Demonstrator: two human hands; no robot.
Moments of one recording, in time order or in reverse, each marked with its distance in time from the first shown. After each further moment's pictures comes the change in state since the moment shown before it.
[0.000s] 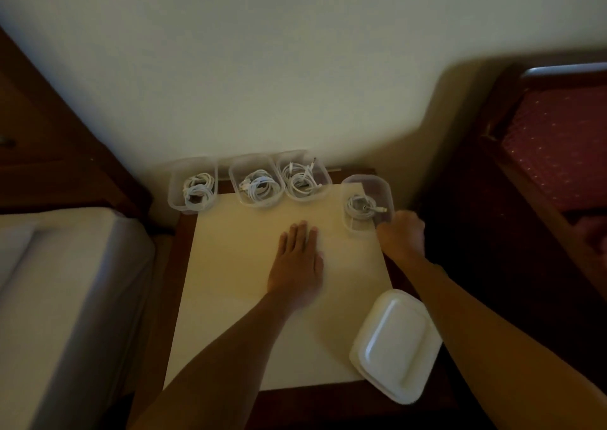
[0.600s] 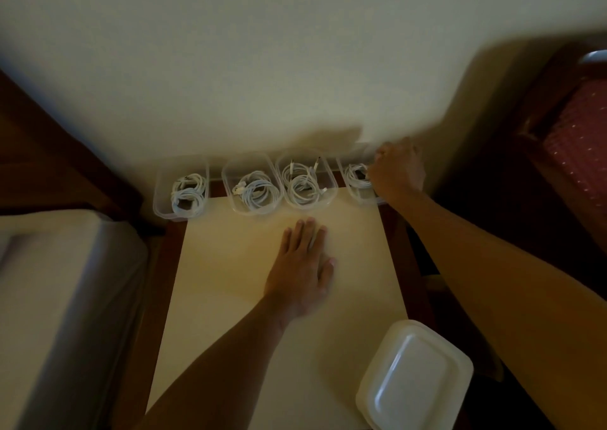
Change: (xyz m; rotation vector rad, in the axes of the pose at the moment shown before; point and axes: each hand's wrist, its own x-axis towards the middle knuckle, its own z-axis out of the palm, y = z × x) left_hand 0.034 -0.016 0.007 0.057 0.001 0.080; right_hand 0.126 -0.081 0.030 -0.317 0.150 -0.403
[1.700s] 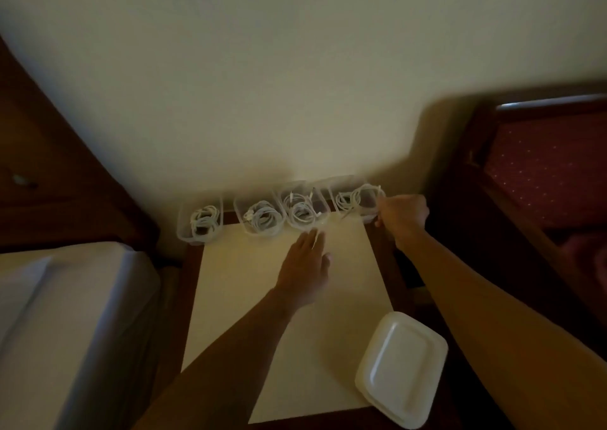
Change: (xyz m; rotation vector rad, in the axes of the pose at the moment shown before) left_hand 0.001 0.030 -0.066 -0.157 0.017 -0.021; right_hand -0.082 -0.002 -0.081 0.661 -0.030 0.517
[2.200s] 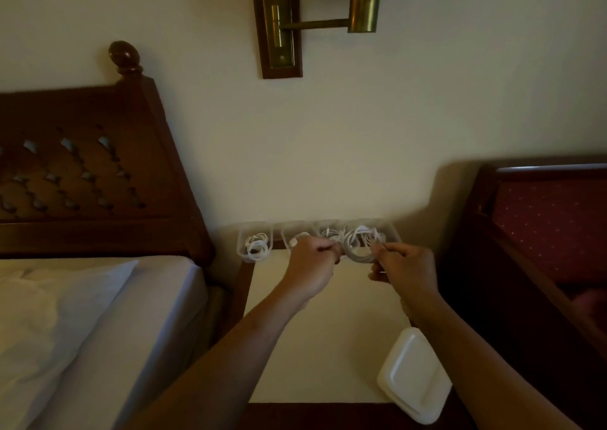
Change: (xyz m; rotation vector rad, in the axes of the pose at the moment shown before) left_hand -0.107 0.064 -0.174 -0.811 0.203 -0.252; right_hand -0.203 -0.042 -0.070 0.349 -0.287 -0.265
